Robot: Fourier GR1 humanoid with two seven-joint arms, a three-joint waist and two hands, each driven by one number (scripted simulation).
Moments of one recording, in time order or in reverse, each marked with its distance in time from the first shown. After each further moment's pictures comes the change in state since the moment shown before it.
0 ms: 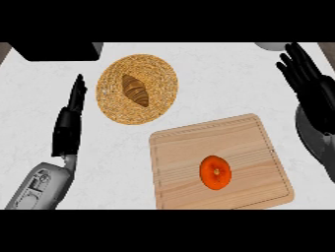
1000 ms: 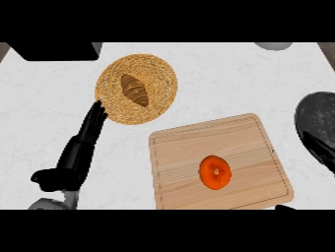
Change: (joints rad) left arm 0.228 -0.047 -0.062 -0.222 0.127 -0.224 -0.037; right arm 0.675 -0.058 0.007 -0.449 0.366 -0.148 -0.260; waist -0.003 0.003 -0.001
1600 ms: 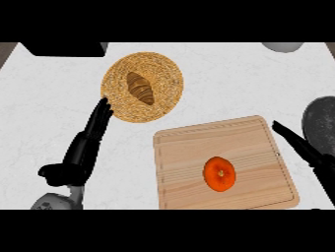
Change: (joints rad) left arm -0.035 -0.030 0.005 0.027 -0.015 -0.026 0.004; right arm -0.208 -0.154 0.160 -0.102 0.233 0.141 0.507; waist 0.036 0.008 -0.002
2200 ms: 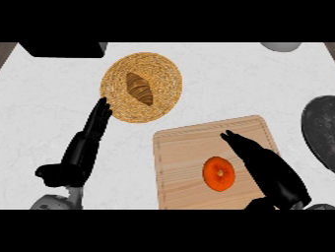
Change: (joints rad) left arm 0.012 -0.013 0.014 -0.038 -0.018 -0.009 0.039; right arm -0.258 0.173 0.286 0.173 0.263 0.209 0.336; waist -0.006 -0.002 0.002
